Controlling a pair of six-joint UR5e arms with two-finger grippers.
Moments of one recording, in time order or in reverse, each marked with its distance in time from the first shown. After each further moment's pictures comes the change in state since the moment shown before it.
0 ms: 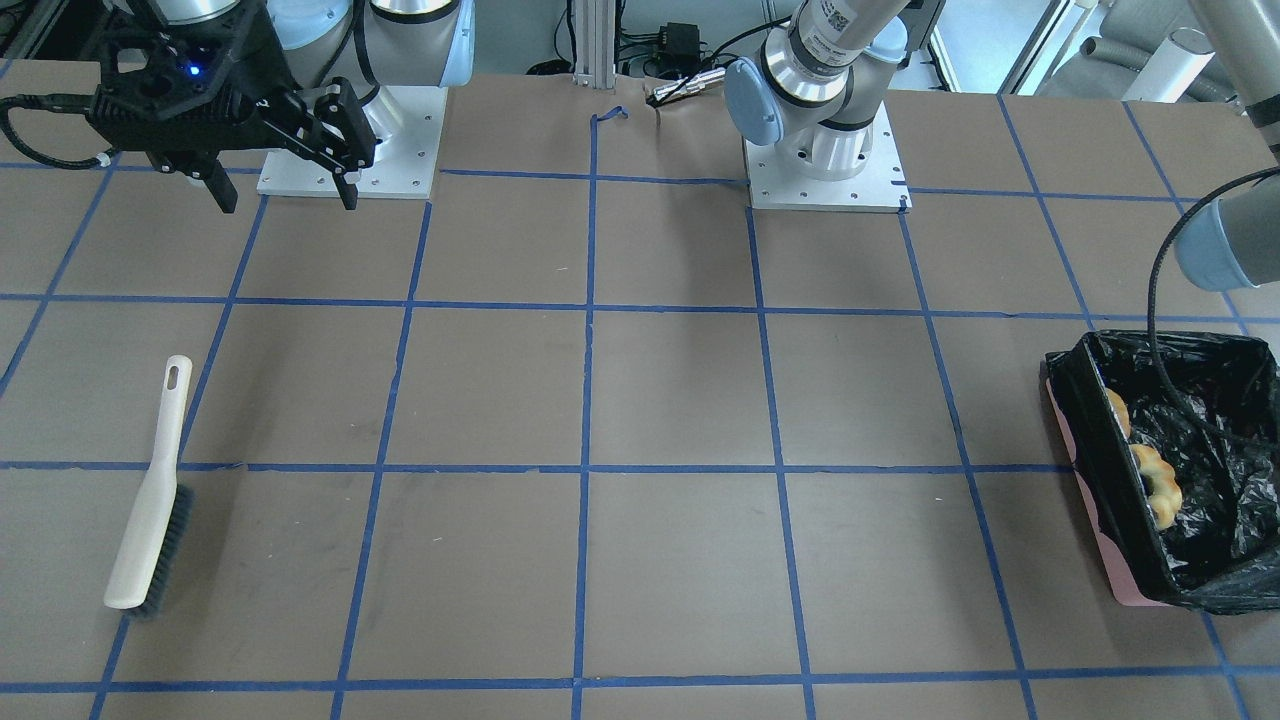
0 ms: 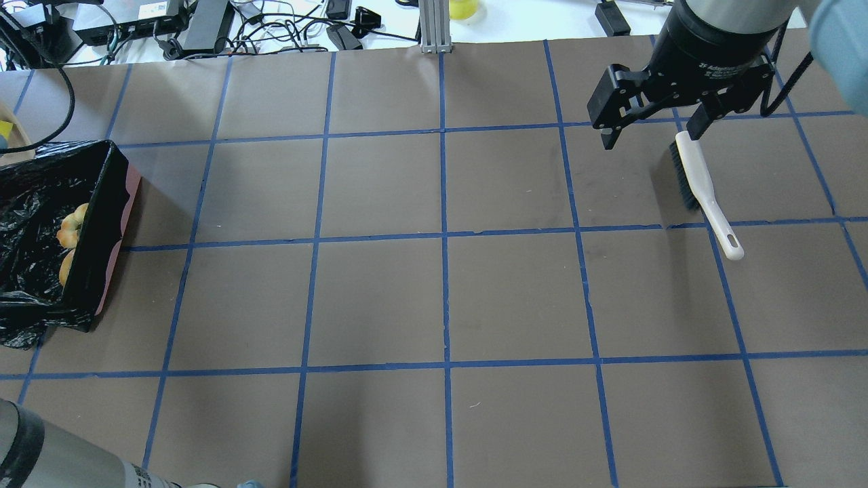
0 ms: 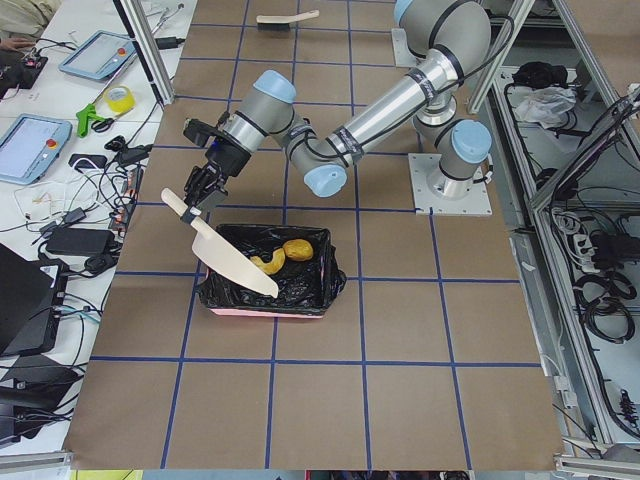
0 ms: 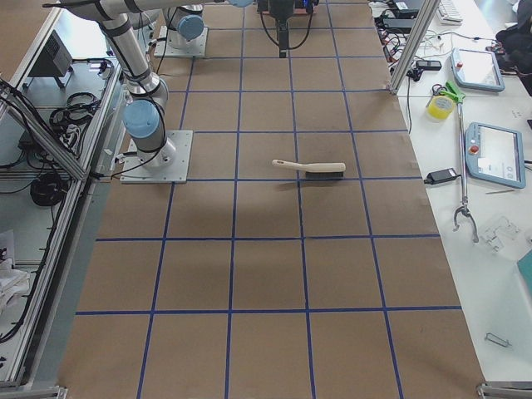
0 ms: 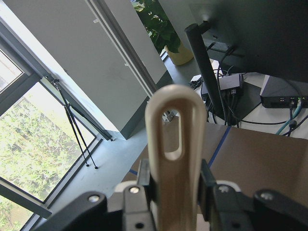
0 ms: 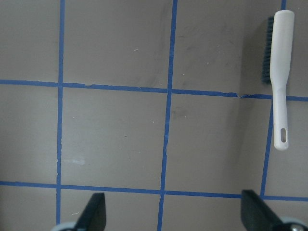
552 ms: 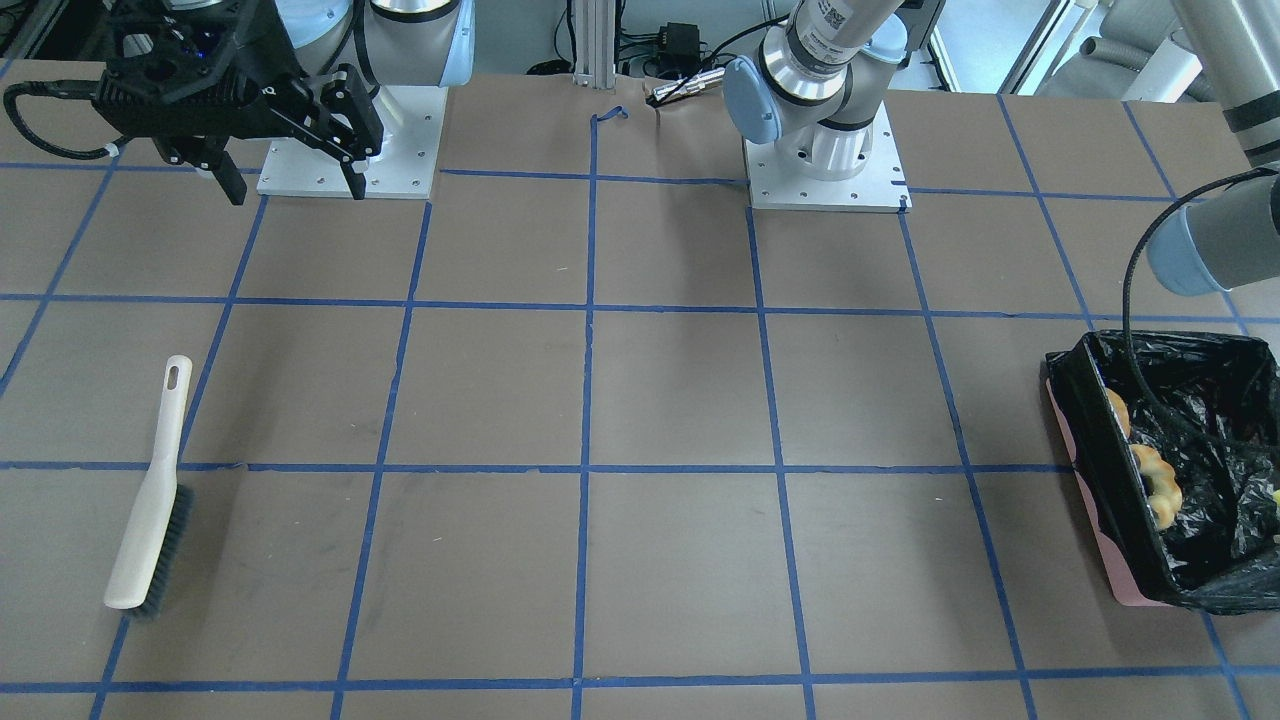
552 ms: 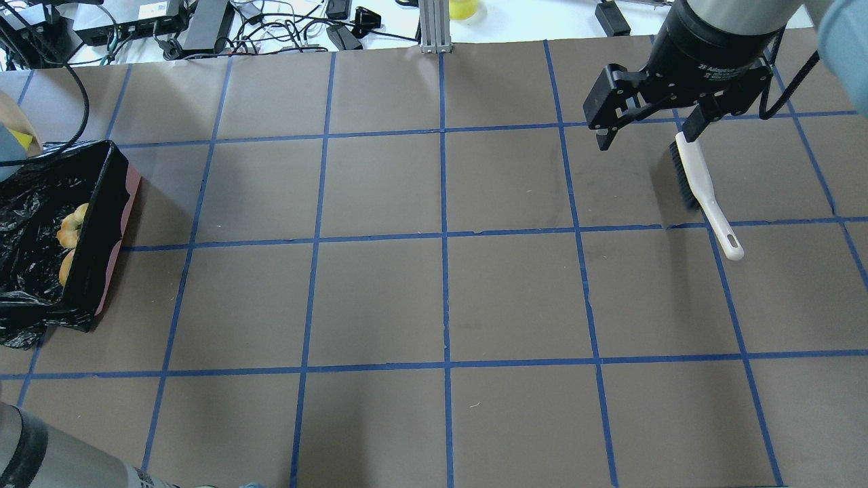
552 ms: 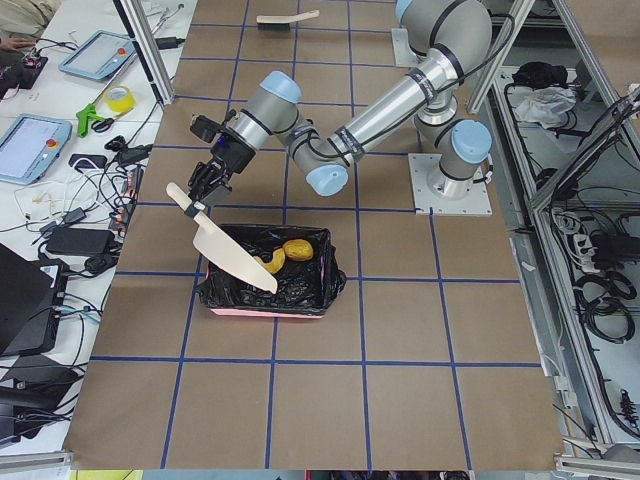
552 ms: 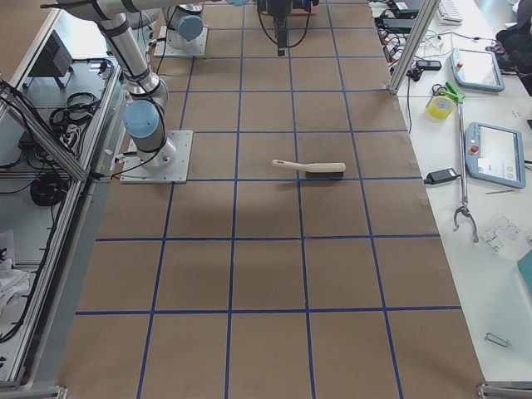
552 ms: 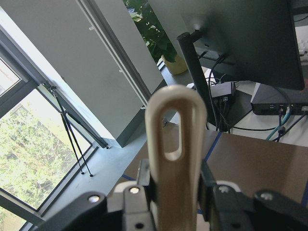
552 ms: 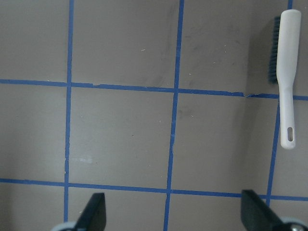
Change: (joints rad) left arm -0.015 0.005 -0.039 0.098 0.002 0.005; right arm 0.003 -0.016 0.001 0.004 0.017 0.006
